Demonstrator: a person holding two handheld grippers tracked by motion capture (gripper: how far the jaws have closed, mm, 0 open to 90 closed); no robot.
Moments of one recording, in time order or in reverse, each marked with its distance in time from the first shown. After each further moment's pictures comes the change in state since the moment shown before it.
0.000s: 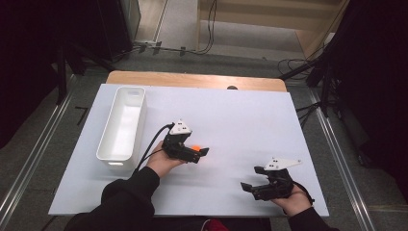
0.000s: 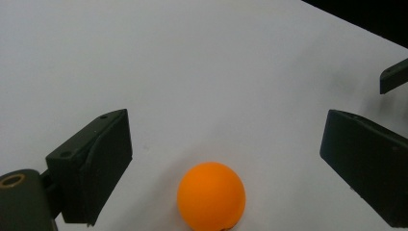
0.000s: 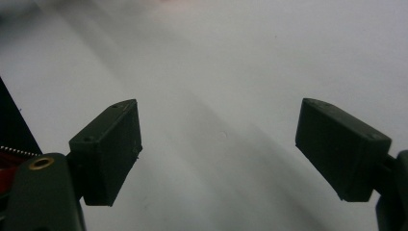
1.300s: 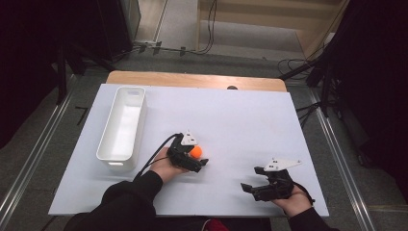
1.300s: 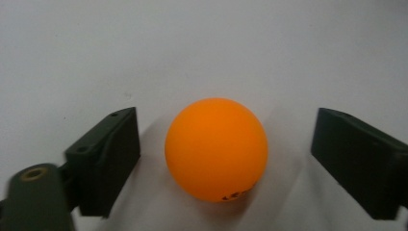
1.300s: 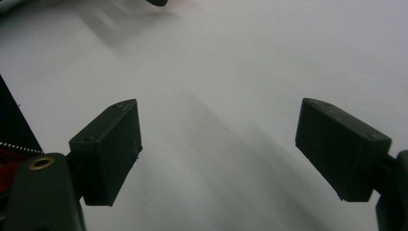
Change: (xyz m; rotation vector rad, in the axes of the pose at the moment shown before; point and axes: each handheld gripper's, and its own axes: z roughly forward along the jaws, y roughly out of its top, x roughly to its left) left arm -0.006 -0.027 0.028 0.160 0.054 0.121; right arm 0.001 -0.001 0.000 0.006 -0.006 -0.012
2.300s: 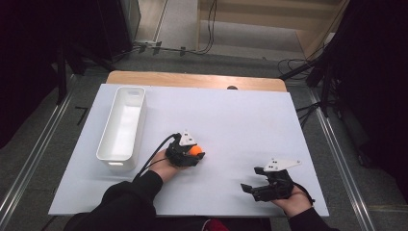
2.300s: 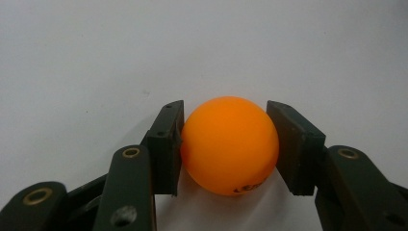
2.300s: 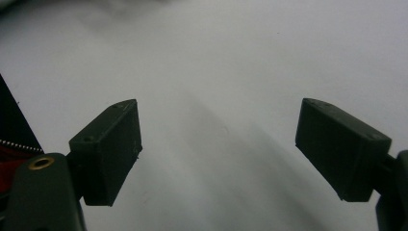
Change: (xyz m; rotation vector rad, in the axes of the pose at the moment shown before) left arm 0.001 -0.002 -0.004 -0.031 0.042 -0.038; right arm 0.000 0.000 0.000 0.007 -0.002 -0.006
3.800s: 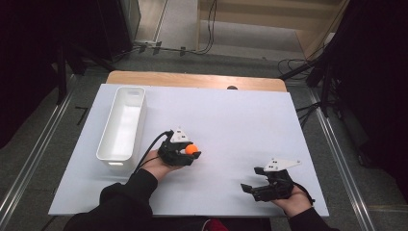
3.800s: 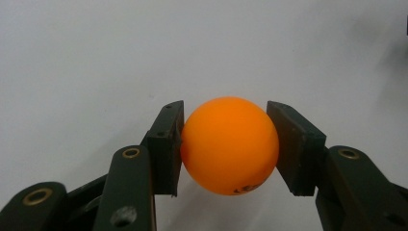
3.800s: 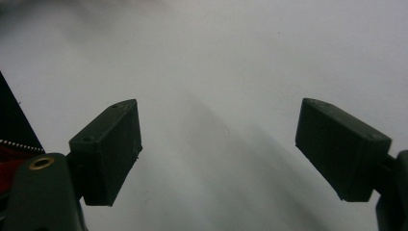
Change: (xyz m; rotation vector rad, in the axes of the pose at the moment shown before) left arm 0.002 0.009 -0.036 -0.013 -0.041 -0.028; right arm 0.000 0.000 0.000 -0.001 0.005 0.002
